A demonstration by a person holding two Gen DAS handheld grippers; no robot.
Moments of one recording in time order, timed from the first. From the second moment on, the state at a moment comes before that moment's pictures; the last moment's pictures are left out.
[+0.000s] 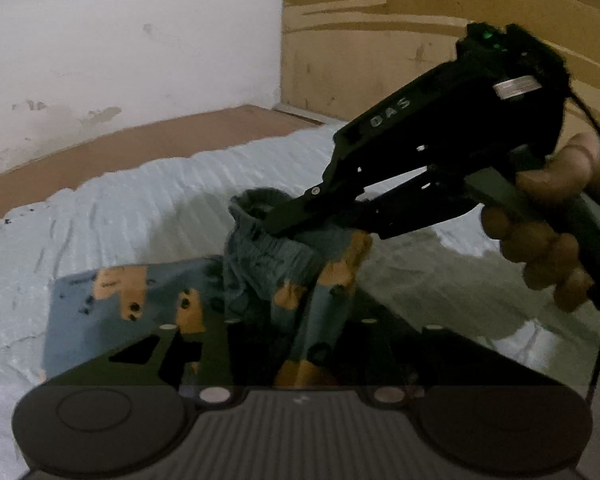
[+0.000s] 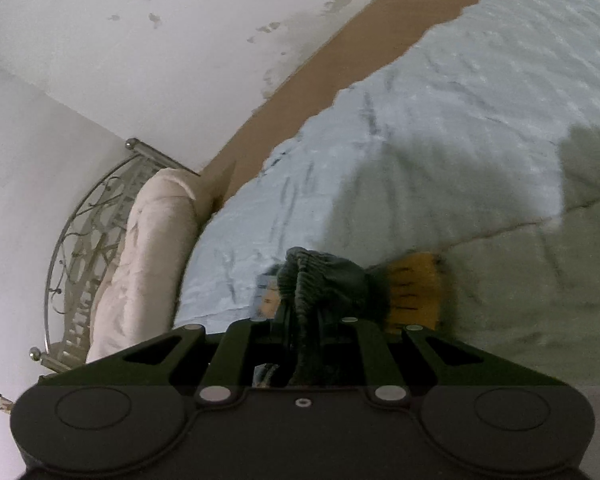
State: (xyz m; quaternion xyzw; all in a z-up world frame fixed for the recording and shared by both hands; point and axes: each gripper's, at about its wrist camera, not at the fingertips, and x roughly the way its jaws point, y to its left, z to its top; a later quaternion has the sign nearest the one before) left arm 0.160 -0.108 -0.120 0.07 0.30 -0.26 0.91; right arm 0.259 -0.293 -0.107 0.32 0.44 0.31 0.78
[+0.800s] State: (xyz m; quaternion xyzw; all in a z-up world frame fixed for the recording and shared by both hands) left arm 0.094 -0.022 -0.137 0.05 0.34 -0.28 0.90; right arm 0.227 -0.274 -0.119 0.09 0.45 0.21 0.86
